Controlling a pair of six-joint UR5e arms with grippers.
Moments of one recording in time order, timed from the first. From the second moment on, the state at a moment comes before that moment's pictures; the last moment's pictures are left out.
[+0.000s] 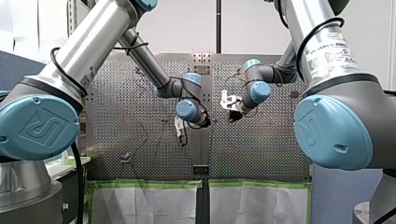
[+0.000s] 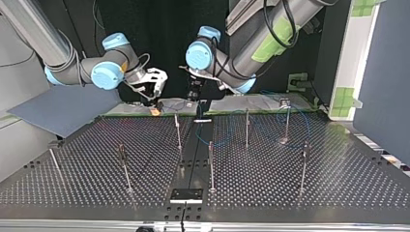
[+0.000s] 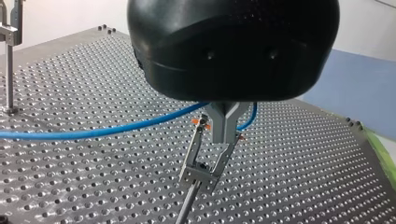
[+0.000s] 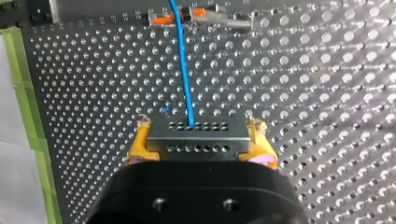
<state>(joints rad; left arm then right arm) -0.58 -2.12 -1.67 -2.69 -1.81 -1.91 2.01 -1.09 1.60 -0.11 1.36 1.67</state>
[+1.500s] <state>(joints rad) -0.49 -2.24 -1.57 -2.55 -1.67 -1.94 1.92 -1.04 1.60 -0.25 1.33 1.73</state>
